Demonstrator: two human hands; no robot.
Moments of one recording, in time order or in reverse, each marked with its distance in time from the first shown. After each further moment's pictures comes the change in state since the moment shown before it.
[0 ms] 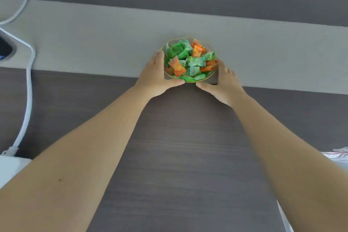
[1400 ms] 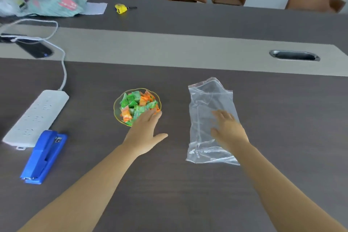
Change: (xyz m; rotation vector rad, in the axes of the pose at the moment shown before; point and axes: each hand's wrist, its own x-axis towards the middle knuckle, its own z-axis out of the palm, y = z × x) left_hand -0.351 0.131 0.041 0.257 -0.132 0.100; right_hand -0.366 0.079 -0.103 -0.294 -0.066 0.021
